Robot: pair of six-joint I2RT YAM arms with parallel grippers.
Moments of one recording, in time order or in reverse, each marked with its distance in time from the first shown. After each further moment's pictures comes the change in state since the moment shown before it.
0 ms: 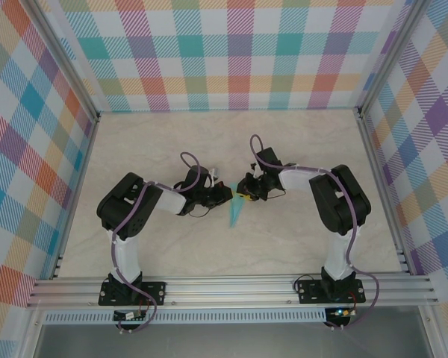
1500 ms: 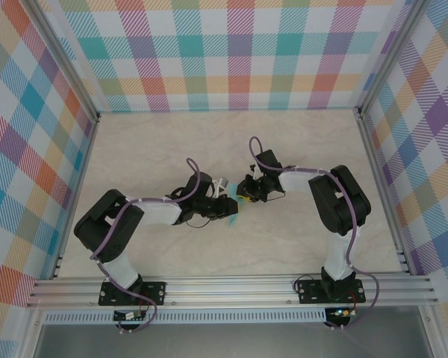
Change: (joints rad) left arm -0.127 -0.239 -0.090 -0.200 0.086 0.045; right arm 0.004 0.000 -0.031 0.035 -0.001 -0.018
